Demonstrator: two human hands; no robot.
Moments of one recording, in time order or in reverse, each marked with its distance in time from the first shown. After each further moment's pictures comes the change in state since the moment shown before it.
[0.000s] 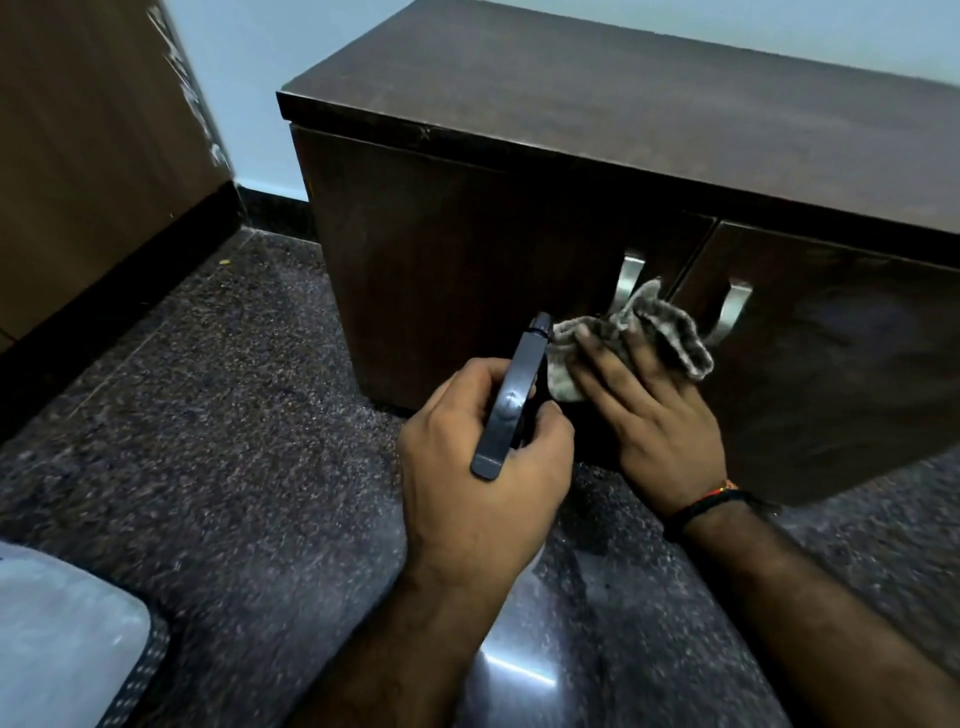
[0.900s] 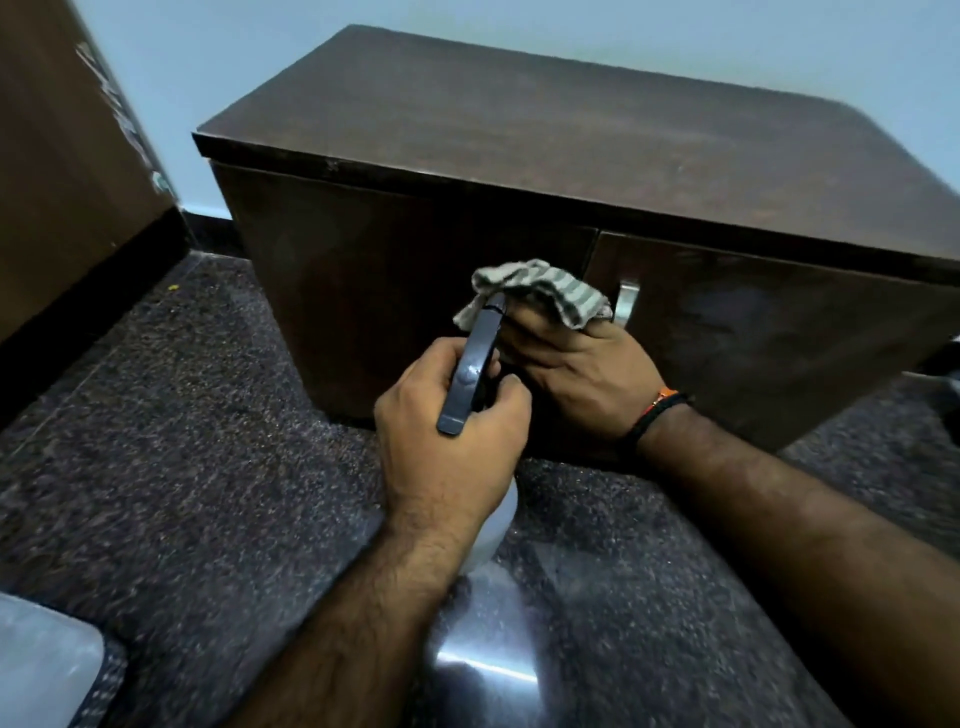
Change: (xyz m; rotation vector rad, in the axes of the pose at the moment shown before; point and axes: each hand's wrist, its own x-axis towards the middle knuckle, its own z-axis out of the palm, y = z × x) left_hand 0.000 0.027 0.024 0.003 -0.016 -0.018; right_hand 0.042 0.036 -0.033 0.016 -0.009 -0.330
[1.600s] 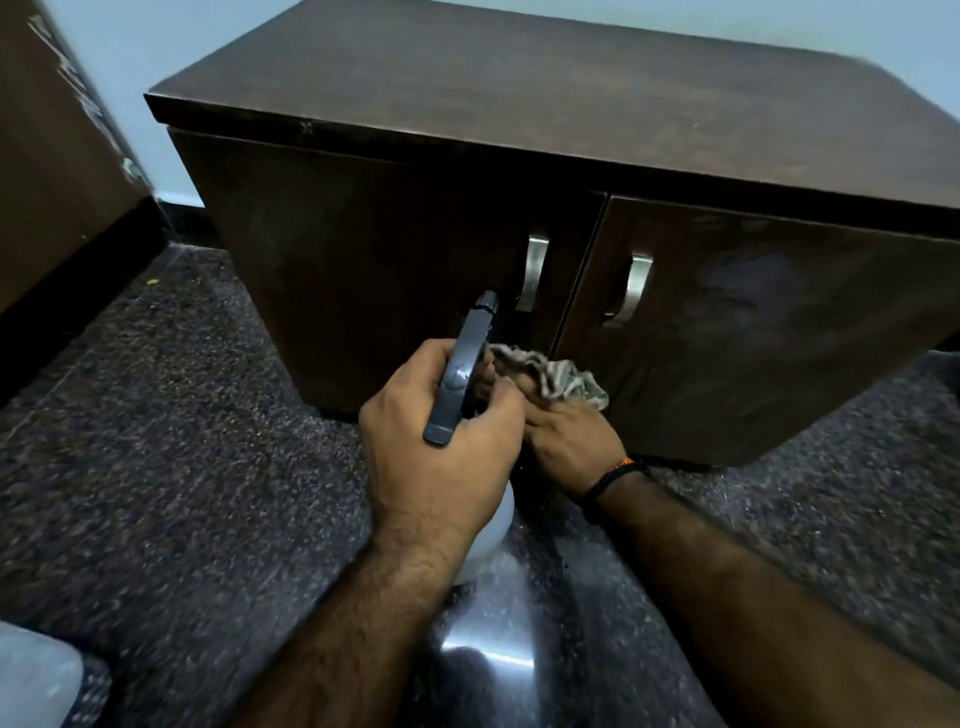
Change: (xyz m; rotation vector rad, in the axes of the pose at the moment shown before) left_hand -0.002 -0.017 0.002 -0.061 -0.070 -0.005; right_hand -0.042 -0.063 0.075 0.247 0.046 0.197
